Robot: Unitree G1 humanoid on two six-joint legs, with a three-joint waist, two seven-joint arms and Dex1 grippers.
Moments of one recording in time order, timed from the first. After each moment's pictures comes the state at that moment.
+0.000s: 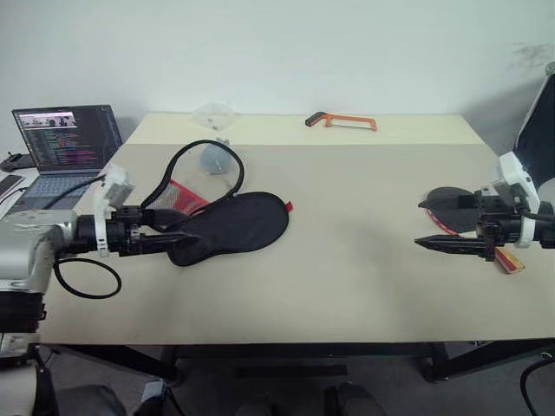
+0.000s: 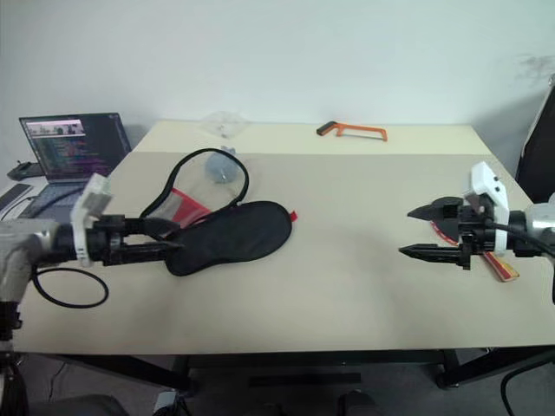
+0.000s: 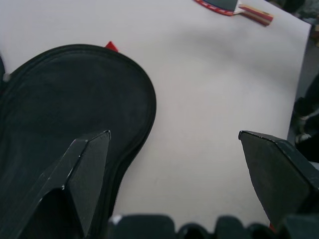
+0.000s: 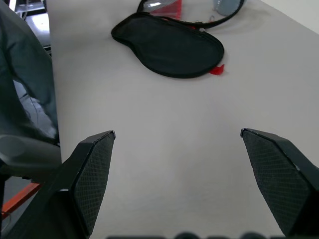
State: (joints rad) left arm -0.60 1.03 0.09 0.30 -0.54 0.65 -1.39; right arm -0.52 -1.04 -0.16 -0.11 0.57 0.67 1.32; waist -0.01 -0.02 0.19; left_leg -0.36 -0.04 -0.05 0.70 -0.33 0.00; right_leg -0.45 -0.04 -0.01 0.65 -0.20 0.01
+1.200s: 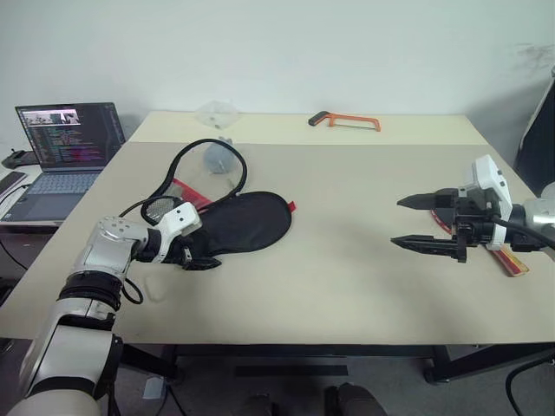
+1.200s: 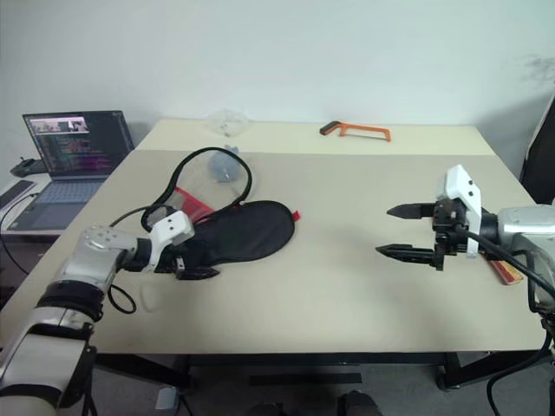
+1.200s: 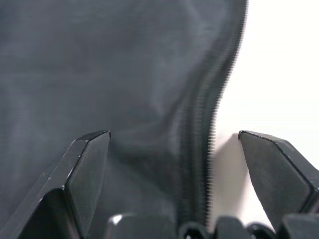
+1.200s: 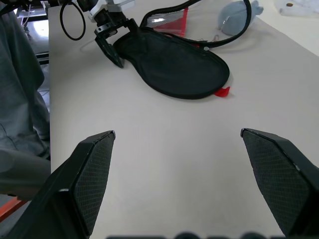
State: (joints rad) left arm -0.79 0.78 -0.17 0.83 -0.01 0.05 -1.30; right arm -0.52 -0.97 -0.13 -0.19 0.59 0.66 1.19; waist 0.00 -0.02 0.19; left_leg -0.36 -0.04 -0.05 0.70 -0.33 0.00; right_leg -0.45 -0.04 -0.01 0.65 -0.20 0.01
